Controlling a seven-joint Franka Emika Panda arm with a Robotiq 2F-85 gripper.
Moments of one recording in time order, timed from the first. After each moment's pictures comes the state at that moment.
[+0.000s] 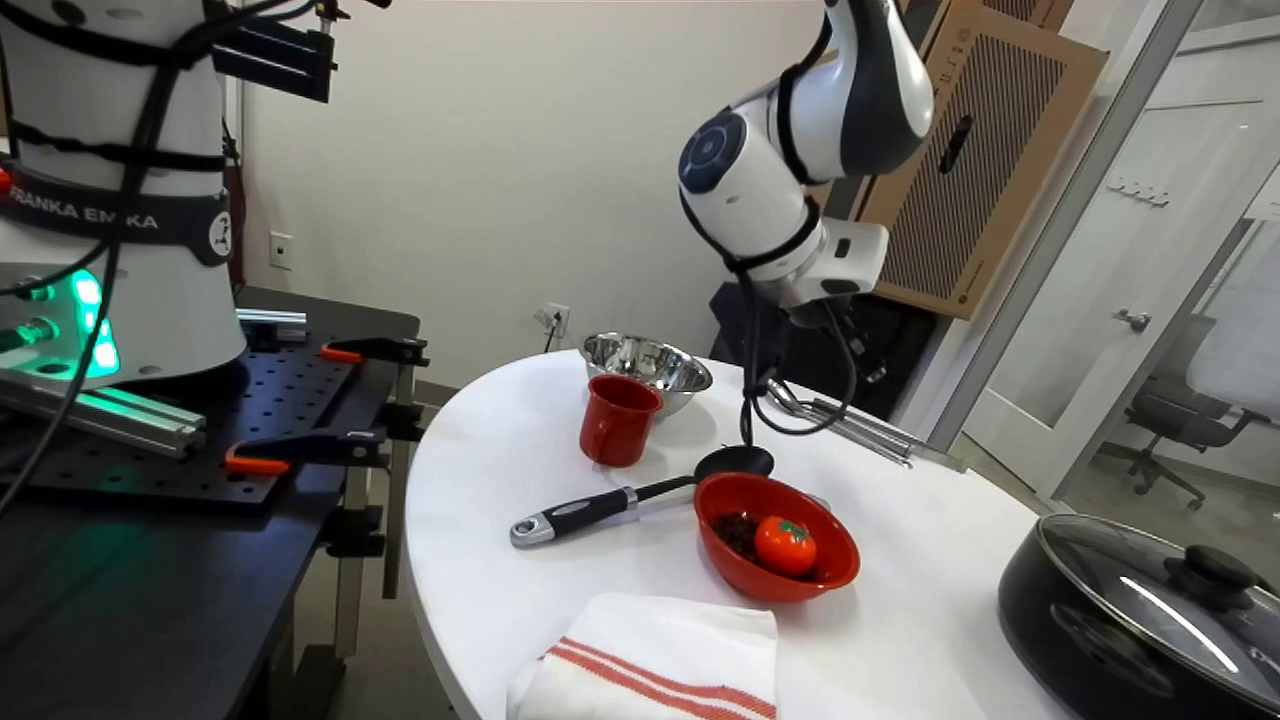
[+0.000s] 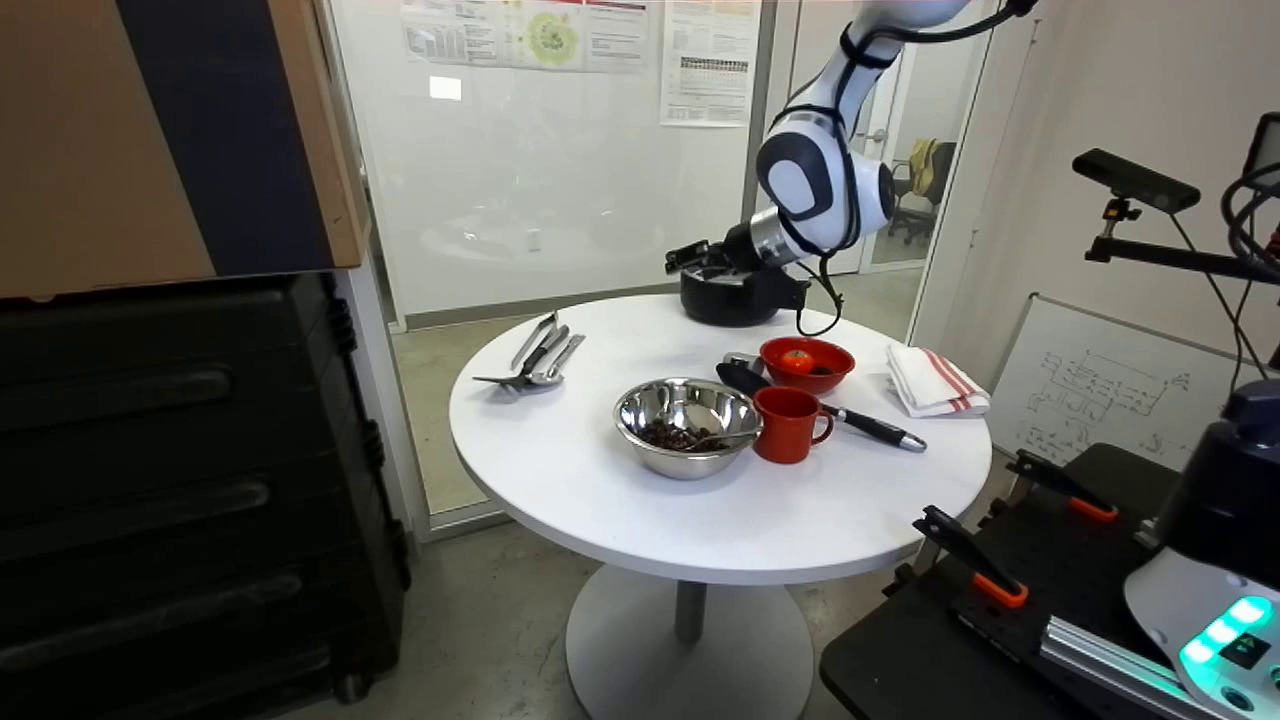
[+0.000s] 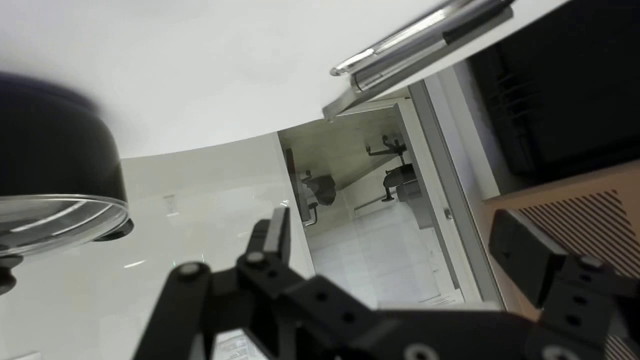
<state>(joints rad) 0.18 0.47 -0.18 -2.03 2.54 2.65 -2.34</state>
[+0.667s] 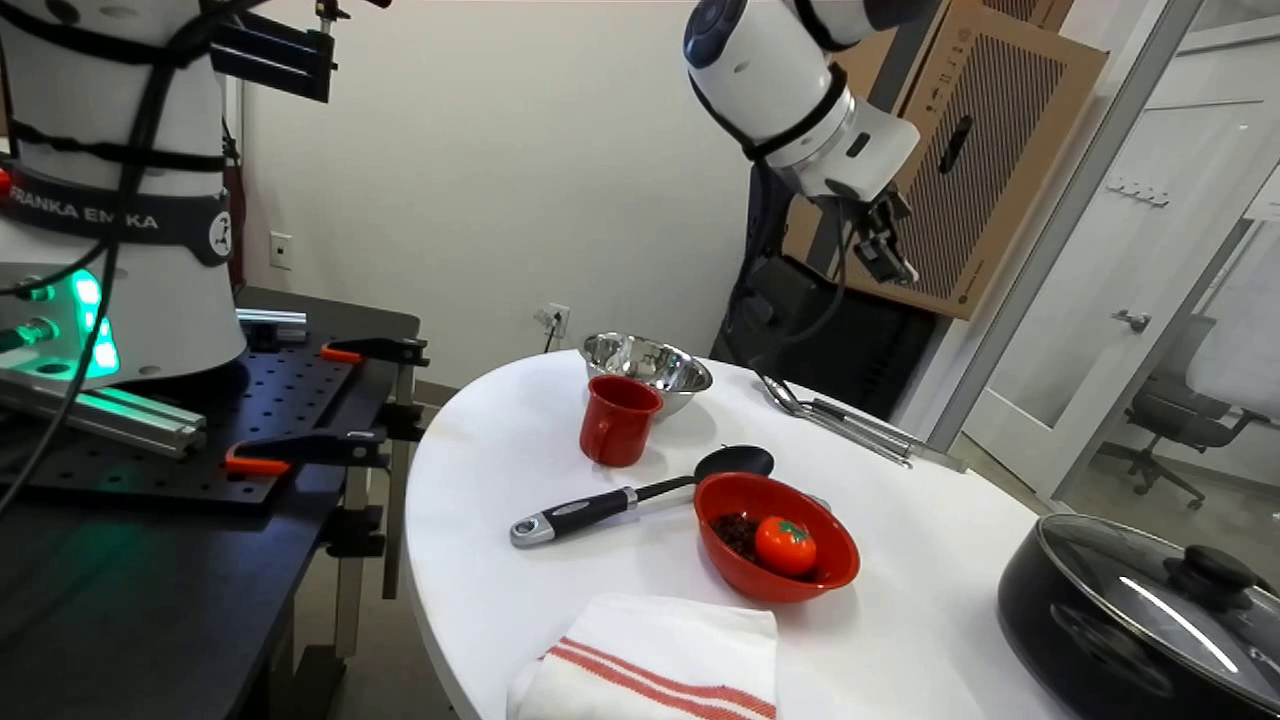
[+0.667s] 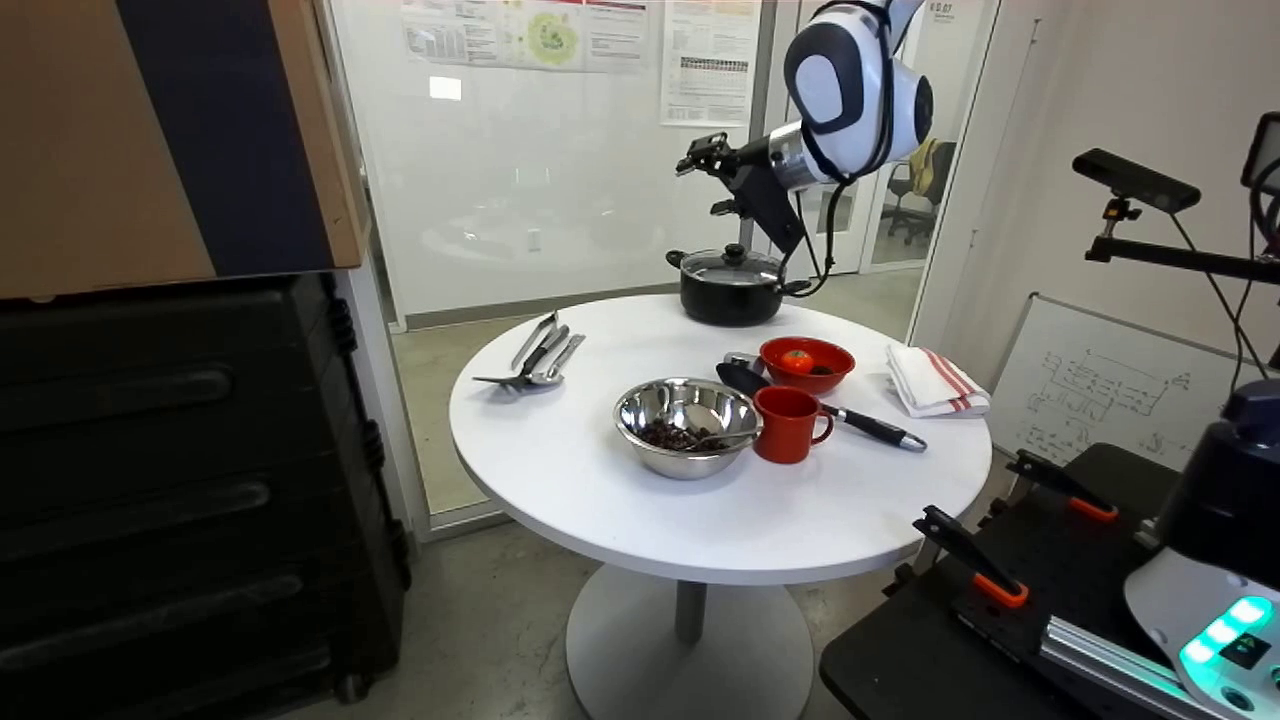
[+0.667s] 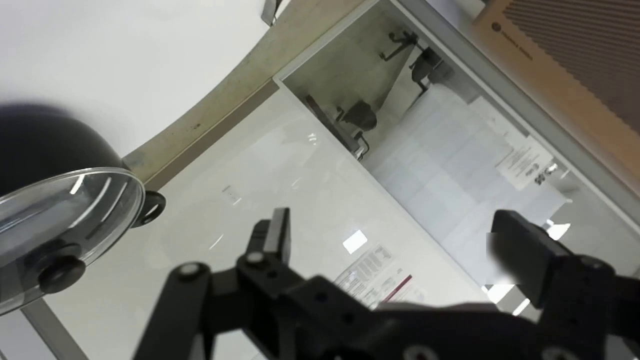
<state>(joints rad) 0.14 0.21 -0.14 -2.10 2.61 2.71 -1.89</state>
